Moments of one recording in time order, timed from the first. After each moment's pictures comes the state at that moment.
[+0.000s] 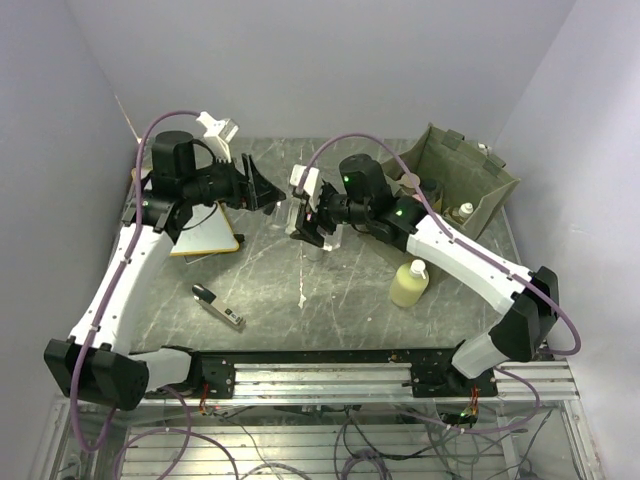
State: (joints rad) left arm -0.22 1.21 1.30 -0.47 0.74 -0.35; right arm 0.80 1.53 1.40 -0.34 -0.41 -0.46
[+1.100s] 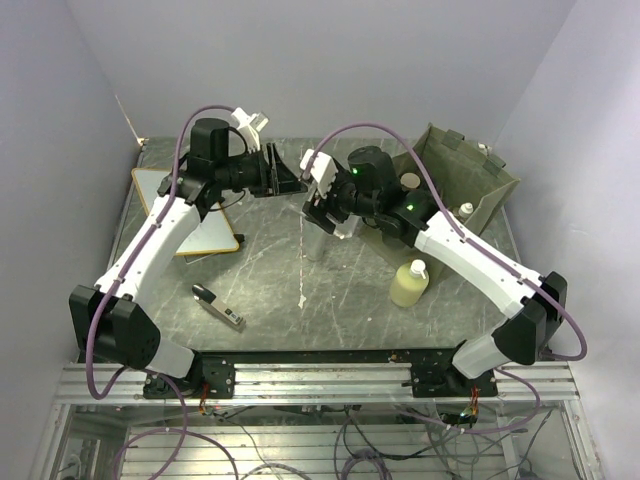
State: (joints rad) left arm -0.33 1.44 1.40 -0.41 0.76 -0.52; right arm 0.78 1.52 1.48 -0.43 -0.17 -0.45
